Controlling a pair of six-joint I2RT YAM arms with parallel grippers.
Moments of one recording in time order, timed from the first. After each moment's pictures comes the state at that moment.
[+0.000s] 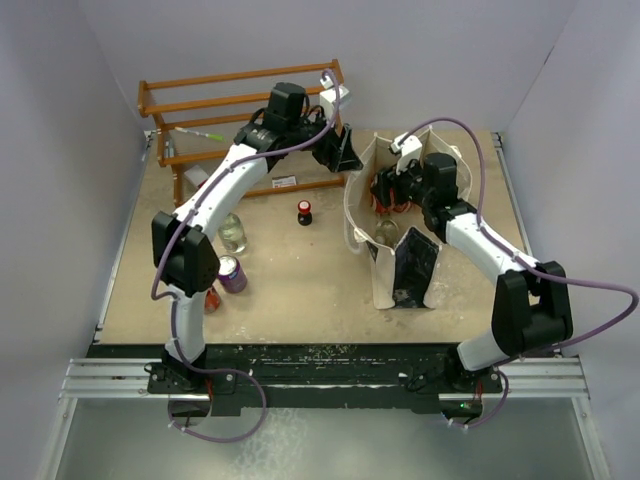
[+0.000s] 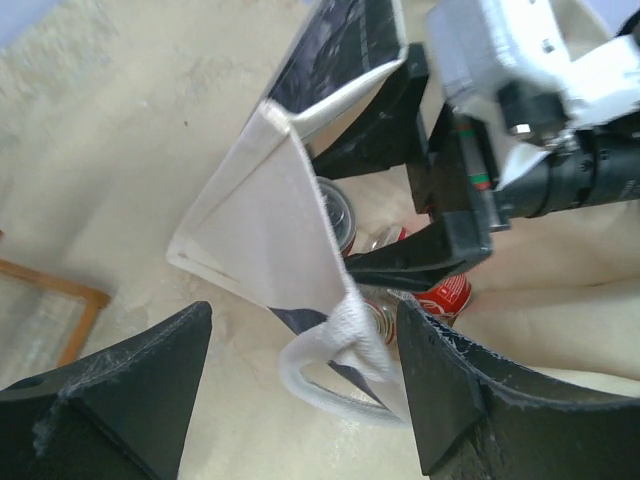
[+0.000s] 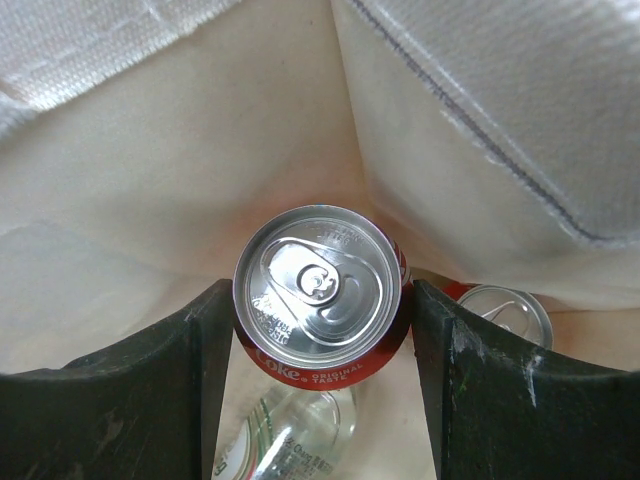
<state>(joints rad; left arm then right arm) -0.50 2.01 2.07 -0.47 0.70 -0.04 0.25 1.50 1.04 0.08 -0.28 -0.14</state>
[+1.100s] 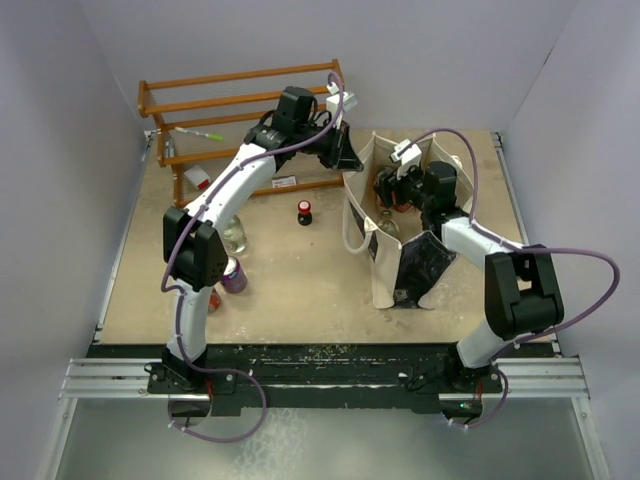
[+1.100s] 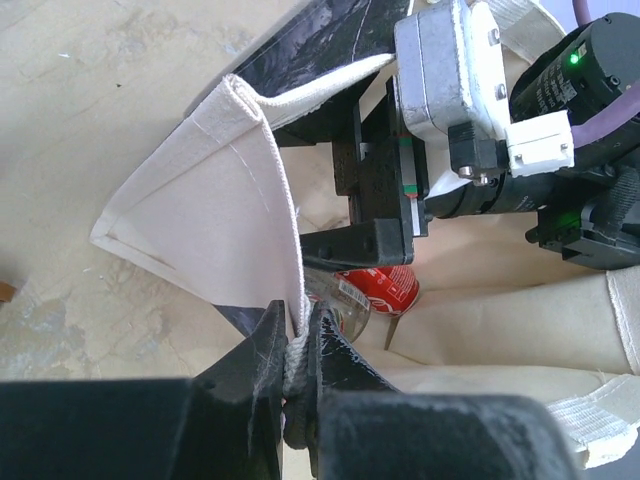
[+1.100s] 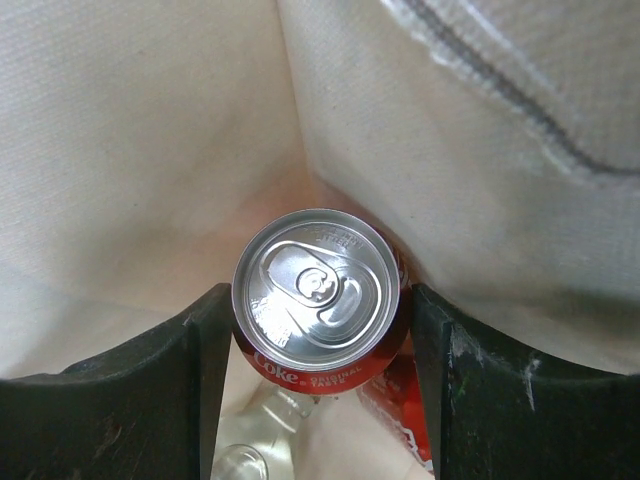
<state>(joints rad) -0.50 2.11 2.12 -0.50 0.79 -0.18 0.20 1.59 0.93 0.38 -0.31 -0.25</state>
